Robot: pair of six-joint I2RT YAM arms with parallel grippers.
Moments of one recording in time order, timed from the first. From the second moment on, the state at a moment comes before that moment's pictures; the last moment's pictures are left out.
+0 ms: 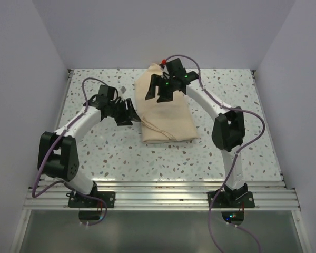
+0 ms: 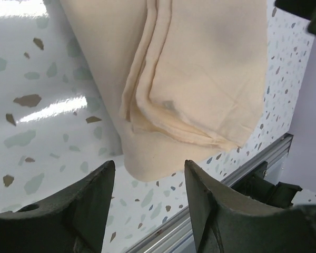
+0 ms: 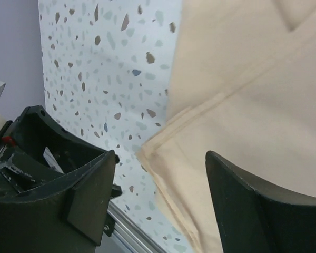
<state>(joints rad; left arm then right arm) -0.23 1.57 1.12 -0.52 0.48 -0.51 0.54 2.17 2.05 -0.71 -0.37 0.57</state>
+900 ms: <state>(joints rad) -0.22 1.88 1.32 -0.48 0.60 -0.59 0.36 1.87 1.48 -0.76 -0.51 0.41</state>
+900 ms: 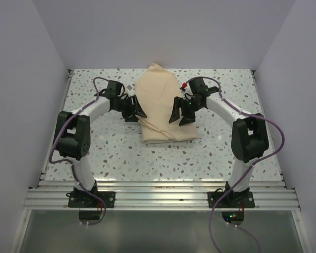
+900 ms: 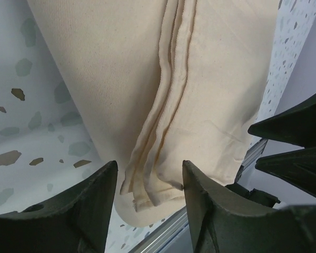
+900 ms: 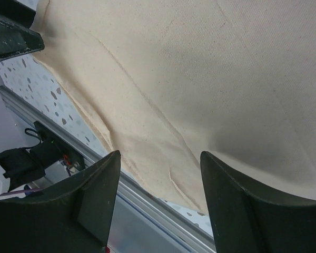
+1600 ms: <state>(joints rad) -0.23 1.89 1.58 -0.42 0.69 -0.62 0.36 1.86 1.46 -0.75 -0.52 0.39</state>
